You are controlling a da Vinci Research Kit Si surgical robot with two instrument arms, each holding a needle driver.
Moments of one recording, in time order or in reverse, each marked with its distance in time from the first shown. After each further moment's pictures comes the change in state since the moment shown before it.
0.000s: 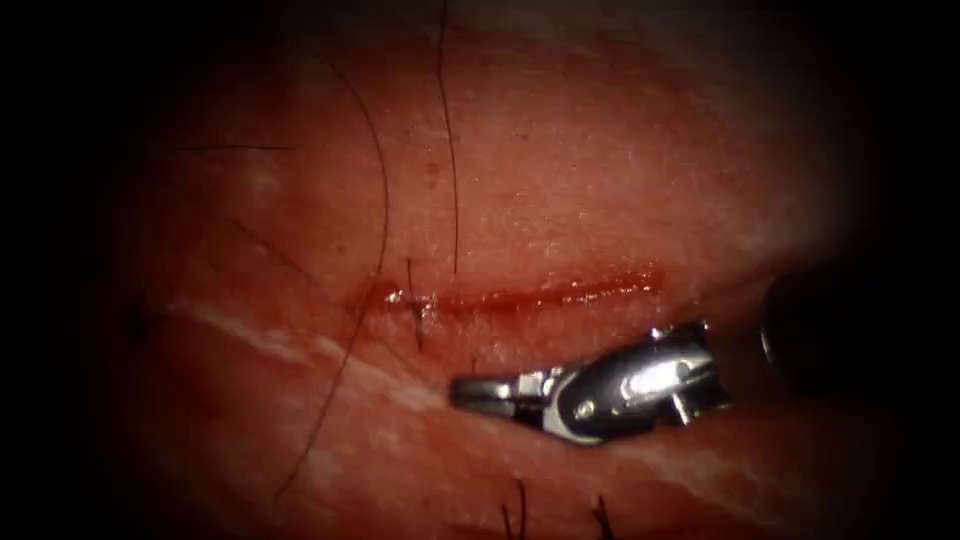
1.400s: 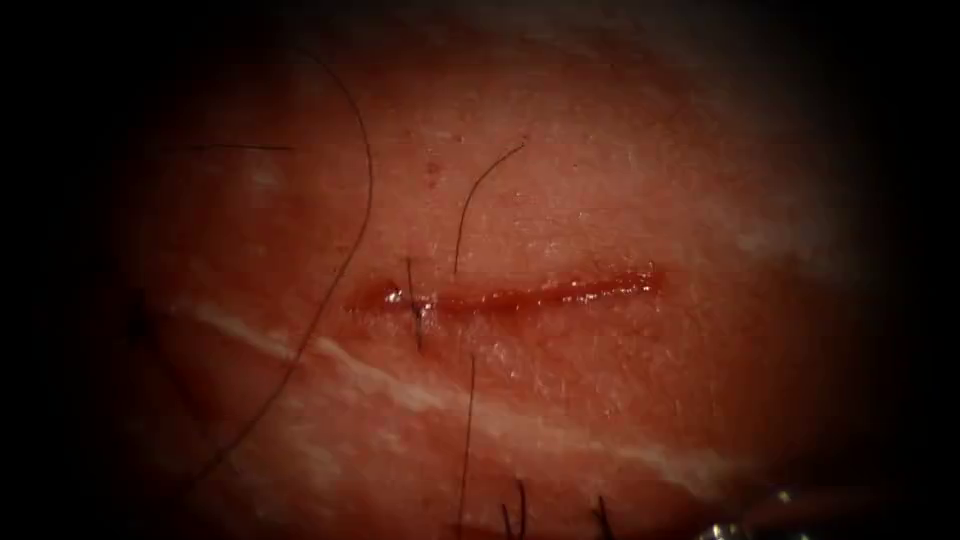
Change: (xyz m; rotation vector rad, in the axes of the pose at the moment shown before) right arm 0.019 -0.010 -0.007 0.096 0.037 0.014; left arm 0.000 0.000 0.000 -0.005 -0.003 -0.003
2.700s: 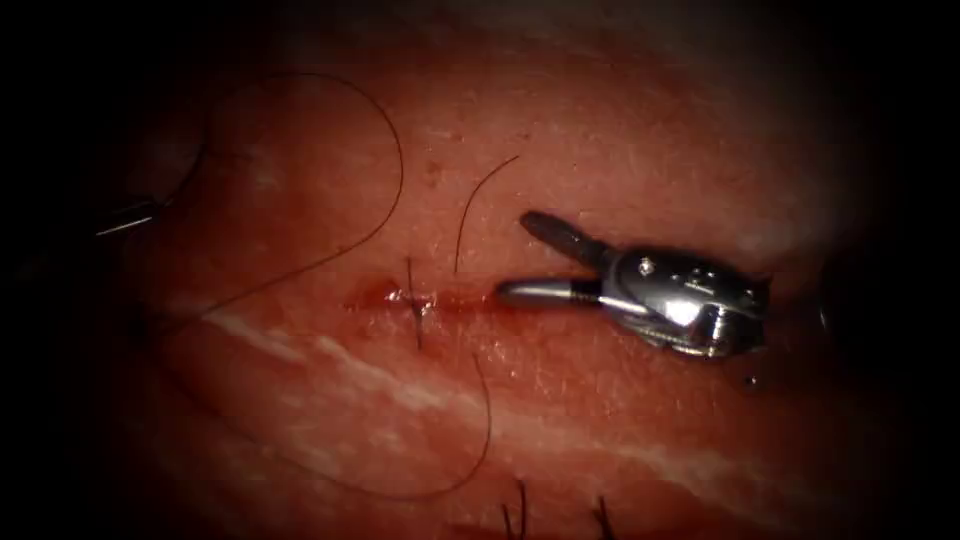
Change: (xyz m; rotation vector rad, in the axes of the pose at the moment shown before) right arm -0.021 0.020 0.002 -0.240 0.085 0.591; left arm -0.011 0.000 0.005 -0.053 -0.130 0.002
